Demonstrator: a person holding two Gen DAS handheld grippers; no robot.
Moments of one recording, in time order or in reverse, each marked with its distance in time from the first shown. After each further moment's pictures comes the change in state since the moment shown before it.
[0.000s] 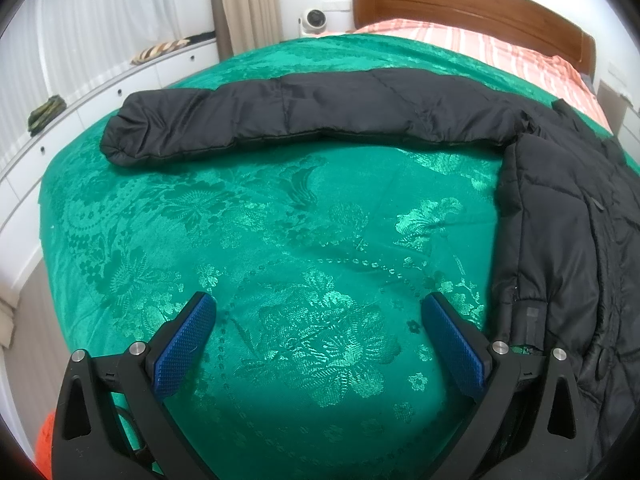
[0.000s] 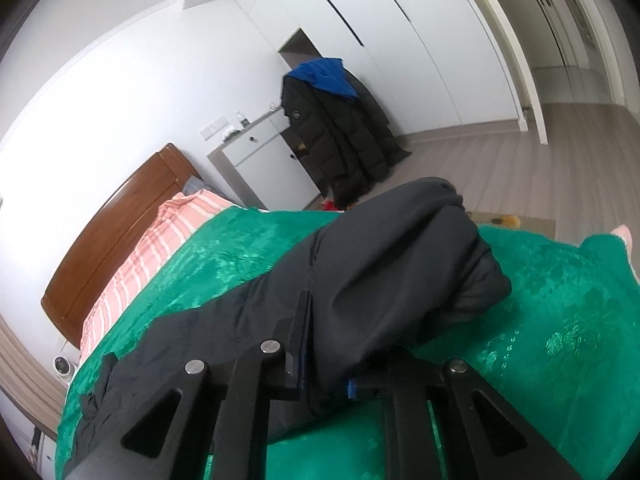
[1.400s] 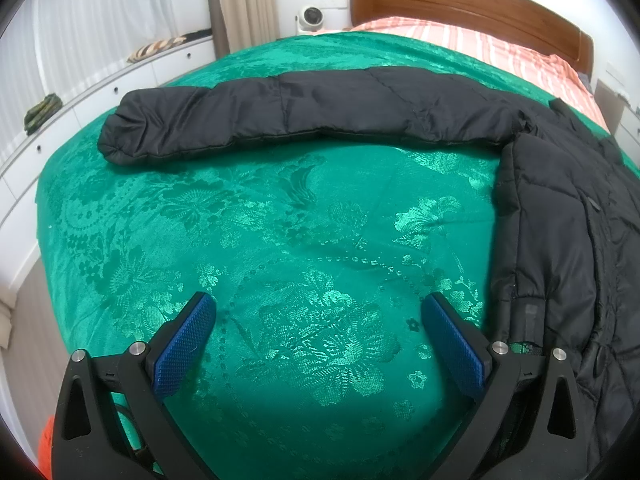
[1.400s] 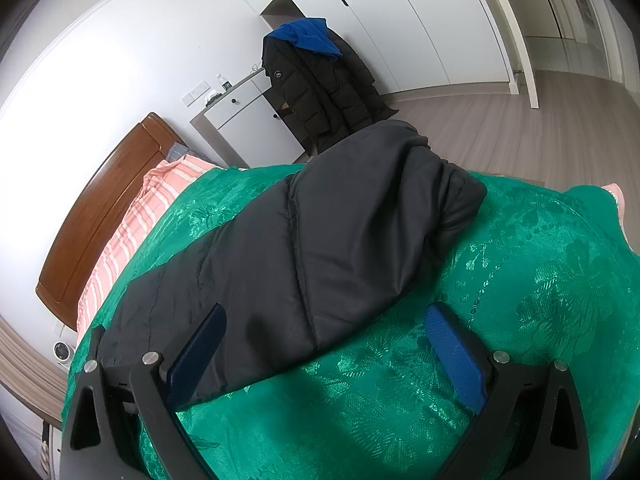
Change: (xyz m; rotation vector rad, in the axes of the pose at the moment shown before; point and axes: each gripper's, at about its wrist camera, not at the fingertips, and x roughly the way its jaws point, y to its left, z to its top) left arm 0.001 0.004 0.000 0.003 0.010 -0.014; right arm 0.009 -0.029 -0.018 0.040 0.167 -0.048
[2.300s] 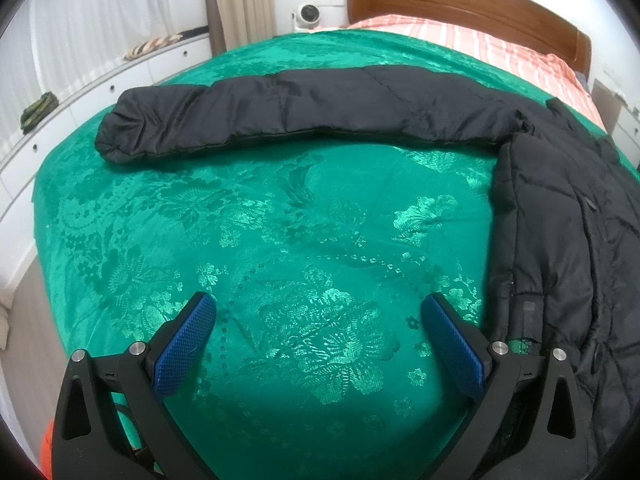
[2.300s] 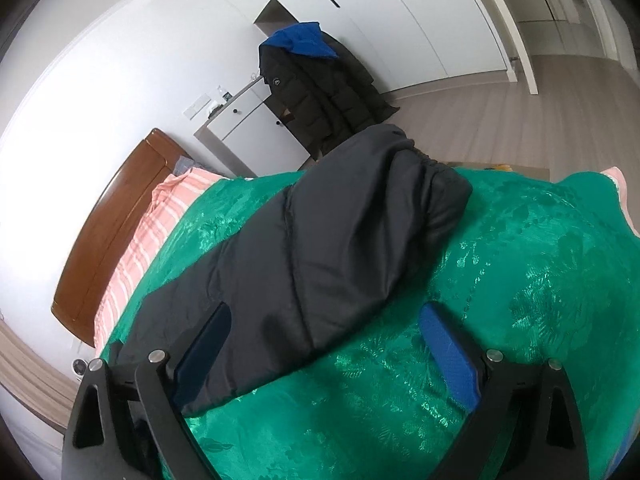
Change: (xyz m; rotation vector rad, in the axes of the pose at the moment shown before) left arm 0.000 0.005 0.001 0.002 0.006 -0.014; right arm -0.009 -0.010 -0.001 0.058 -0.007 0.041
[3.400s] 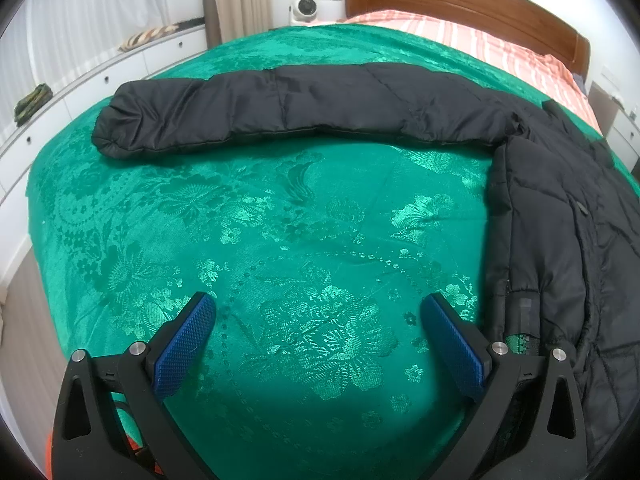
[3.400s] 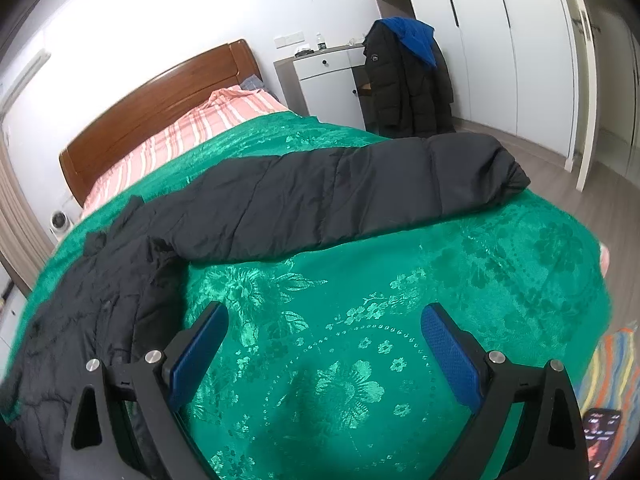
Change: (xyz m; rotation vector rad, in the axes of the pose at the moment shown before) left arm -0.003 0.010 0.006 -0.011 0.035 -0.036; right arm -0.070 0.079 -0.086 -0.454 0.092 0.004
